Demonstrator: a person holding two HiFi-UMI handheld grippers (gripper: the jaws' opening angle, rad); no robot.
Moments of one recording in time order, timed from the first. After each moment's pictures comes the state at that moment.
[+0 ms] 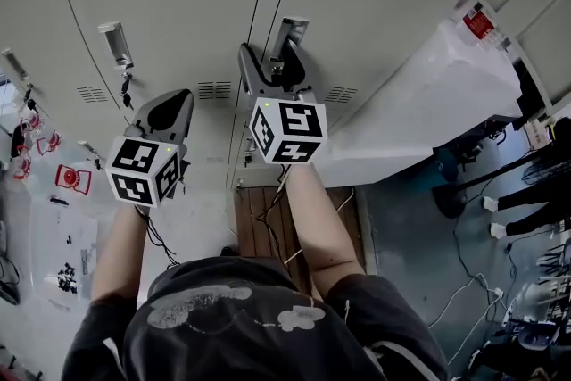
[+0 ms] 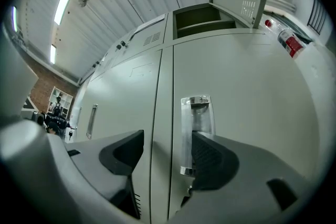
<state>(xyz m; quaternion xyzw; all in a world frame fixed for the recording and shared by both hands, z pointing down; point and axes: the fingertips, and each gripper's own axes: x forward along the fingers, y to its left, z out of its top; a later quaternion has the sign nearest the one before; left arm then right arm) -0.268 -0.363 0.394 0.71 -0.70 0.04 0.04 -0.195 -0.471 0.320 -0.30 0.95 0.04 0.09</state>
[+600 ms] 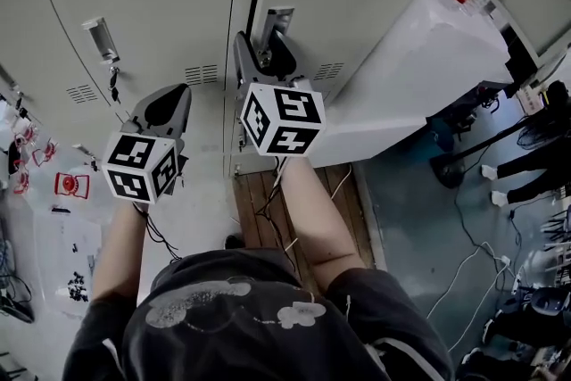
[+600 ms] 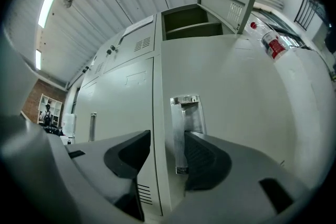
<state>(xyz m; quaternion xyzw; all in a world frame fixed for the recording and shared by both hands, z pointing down) -0.242 -0.355 0.394 0.74 -0.67 0.05 0.04 -0.167 -0.452 0.317 -0.35 0.93 -0.01 0.08</state>
